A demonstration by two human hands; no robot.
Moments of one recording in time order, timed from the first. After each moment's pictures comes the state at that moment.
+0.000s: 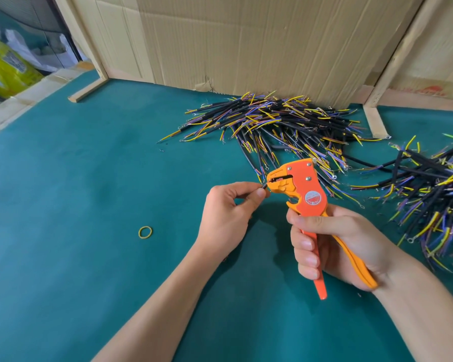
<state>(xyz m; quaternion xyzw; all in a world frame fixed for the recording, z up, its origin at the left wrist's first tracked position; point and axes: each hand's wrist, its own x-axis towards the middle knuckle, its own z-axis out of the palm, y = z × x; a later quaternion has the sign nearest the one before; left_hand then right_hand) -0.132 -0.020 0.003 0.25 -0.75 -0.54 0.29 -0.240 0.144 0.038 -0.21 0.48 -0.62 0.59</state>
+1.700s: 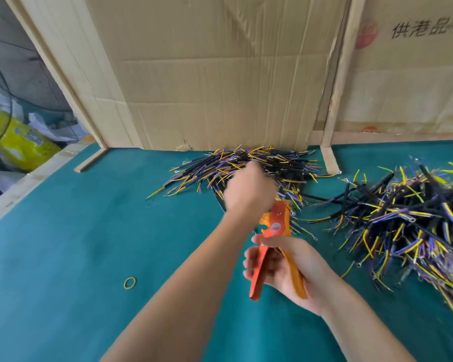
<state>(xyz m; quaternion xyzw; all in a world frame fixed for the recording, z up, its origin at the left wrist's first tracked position) -0.268 0.008 0.090 0.37 -0.89 -0.22 0.16 -0.246 0.144 0.035 -0.07 0.42 -0.73 0.54</state>
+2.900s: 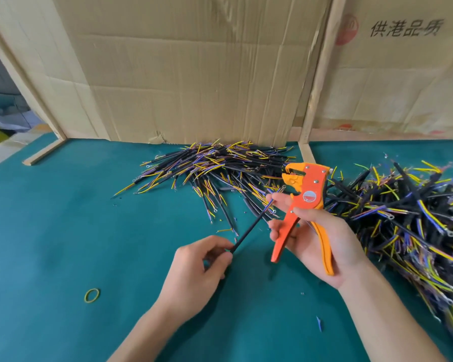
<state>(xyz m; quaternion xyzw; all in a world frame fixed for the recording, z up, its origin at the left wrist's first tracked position) -0.136 0.007 0.006 0.20 -0.85 -0.45 0.21 -0.306 0.175 0.036 -0.16 0.38 -0.81 0.42</state>
